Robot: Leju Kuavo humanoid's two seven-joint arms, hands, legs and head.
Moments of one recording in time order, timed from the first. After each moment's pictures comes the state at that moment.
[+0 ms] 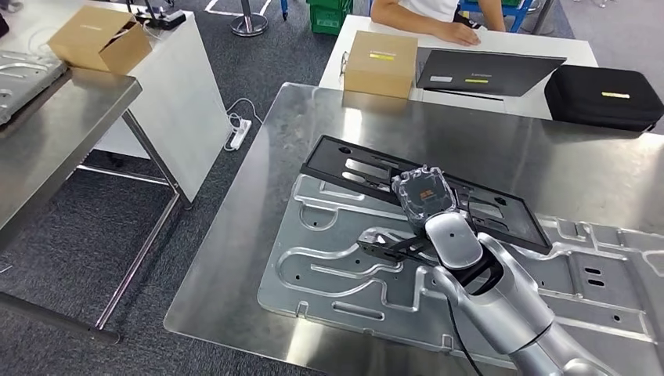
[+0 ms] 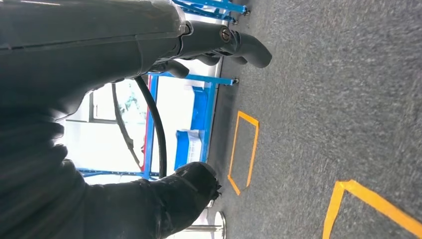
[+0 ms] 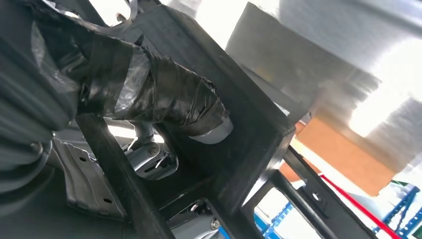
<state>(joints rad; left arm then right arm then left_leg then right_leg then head) 0.05 -0.35 1.19 -0.61 -1.51 -0.41 0.29 -0.58 -0.26 0.61 -1.15 1.54 0.34 0.09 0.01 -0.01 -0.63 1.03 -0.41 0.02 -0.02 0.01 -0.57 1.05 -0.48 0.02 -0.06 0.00</state>
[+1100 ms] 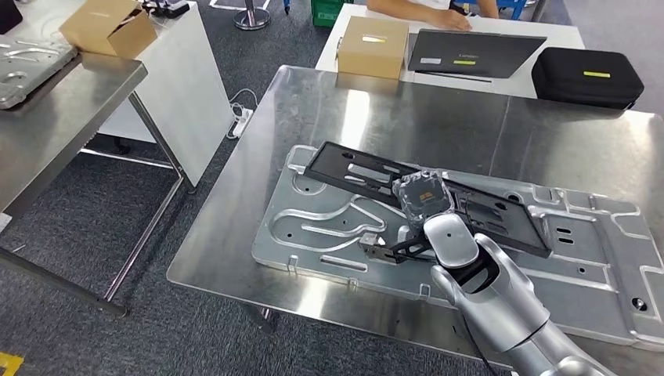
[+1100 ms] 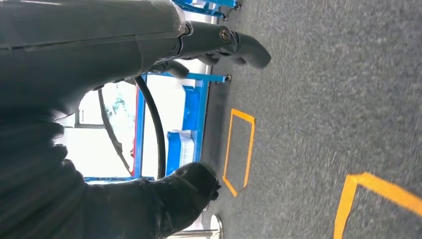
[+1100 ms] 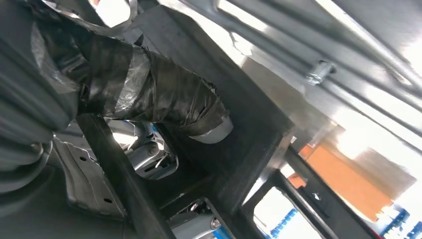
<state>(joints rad) 0.05 -0.33 1.17 -0.58 -1.50 -0.41 0.24 -0.59 -0.23 0.60 -1.10 1.55 0.34 0.08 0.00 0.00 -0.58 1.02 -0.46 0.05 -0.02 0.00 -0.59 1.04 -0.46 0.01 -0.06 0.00</state>
